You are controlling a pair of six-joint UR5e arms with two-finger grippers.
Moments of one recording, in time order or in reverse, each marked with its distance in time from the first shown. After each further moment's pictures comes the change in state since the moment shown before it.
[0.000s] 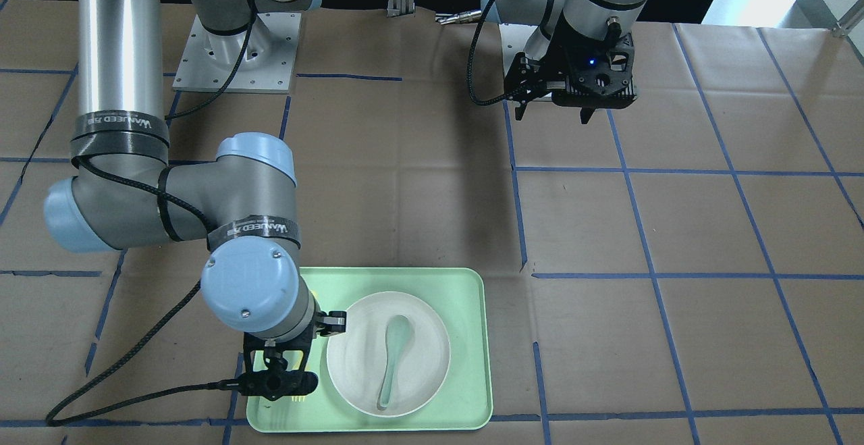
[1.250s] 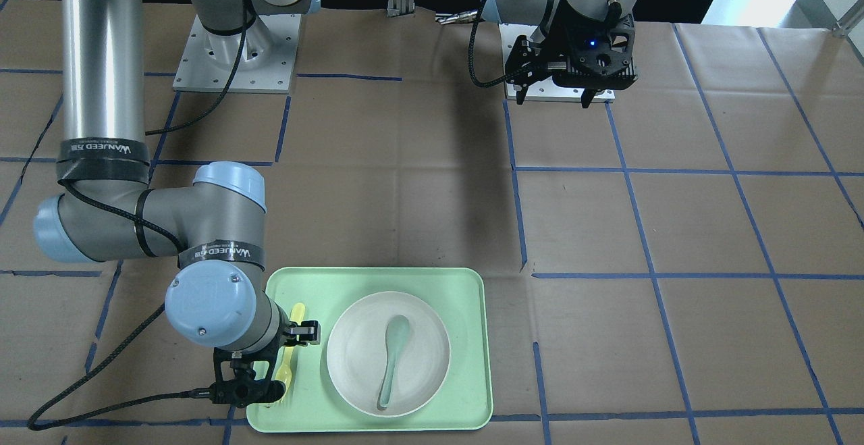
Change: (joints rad) left arm 0.001 0.046 -0.022 -0.036 0.001 0.001; right arm -0.057 -0.008 0.103 -0.108 0.002 -0.060
